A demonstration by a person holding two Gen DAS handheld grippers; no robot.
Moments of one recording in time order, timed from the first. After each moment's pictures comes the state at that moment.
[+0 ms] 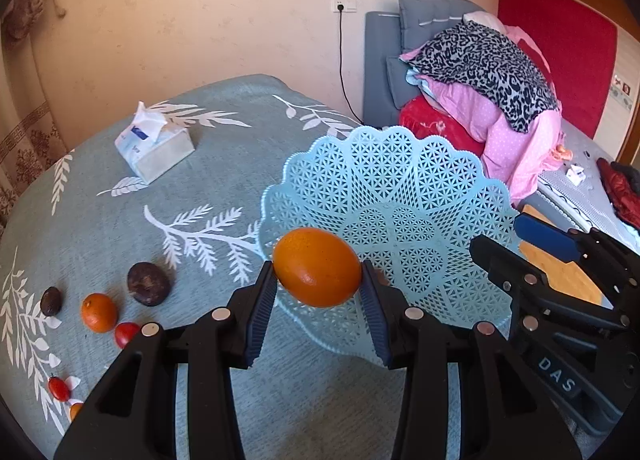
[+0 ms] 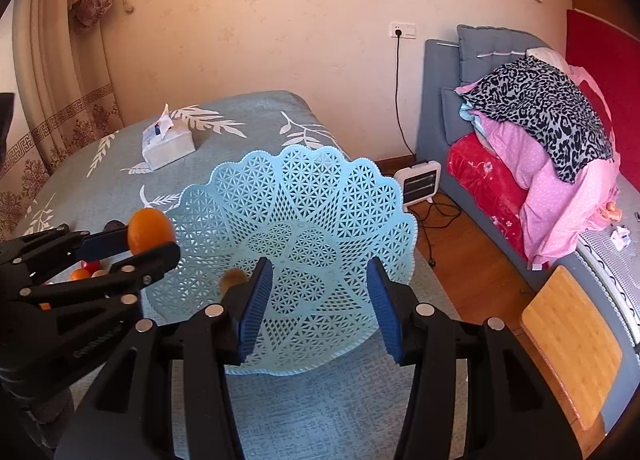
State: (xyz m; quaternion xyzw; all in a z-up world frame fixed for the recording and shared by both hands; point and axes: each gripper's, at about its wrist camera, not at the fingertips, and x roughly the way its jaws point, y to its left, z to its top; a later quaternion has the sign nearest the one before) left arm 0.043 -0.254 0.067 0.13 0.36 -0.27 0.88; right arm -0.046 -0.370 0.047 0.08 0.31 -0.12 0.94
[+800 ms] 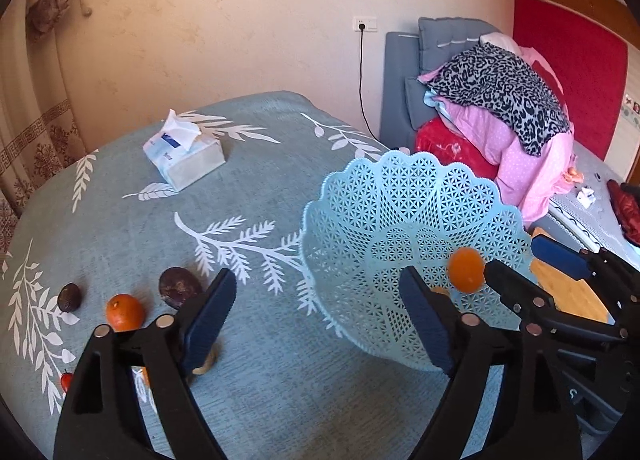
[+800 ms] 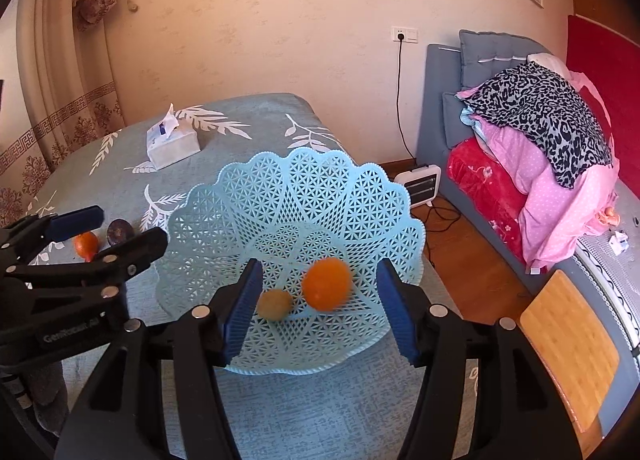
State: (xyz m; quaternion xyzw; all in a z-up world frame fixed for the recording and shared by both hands) left arm 0.041 -0.225 0.082 0.11 0.33 -0.24 0.91; right arm -0.047 -0.361 0.052 0.07 0.31 -0.12 0.94
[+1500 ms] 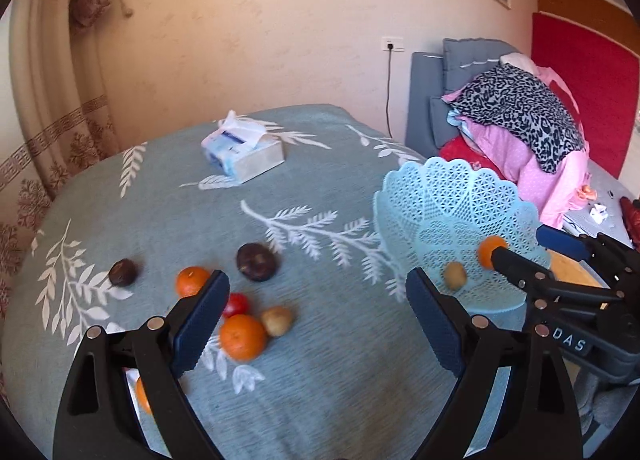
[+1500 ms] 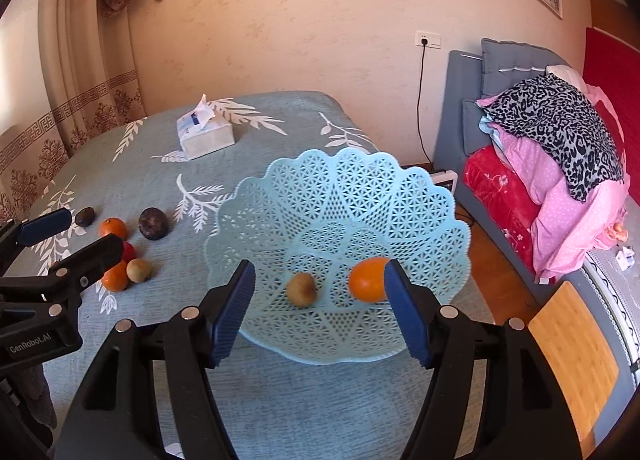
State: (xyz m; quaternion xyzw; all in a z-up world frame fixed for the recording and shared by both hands) left arm 0.017 -0.153 0.090 0.09 0.31 -0.20 0.93; right arm -0.044 -0.320 0.058 0.05 0.31 -0.09 0.94
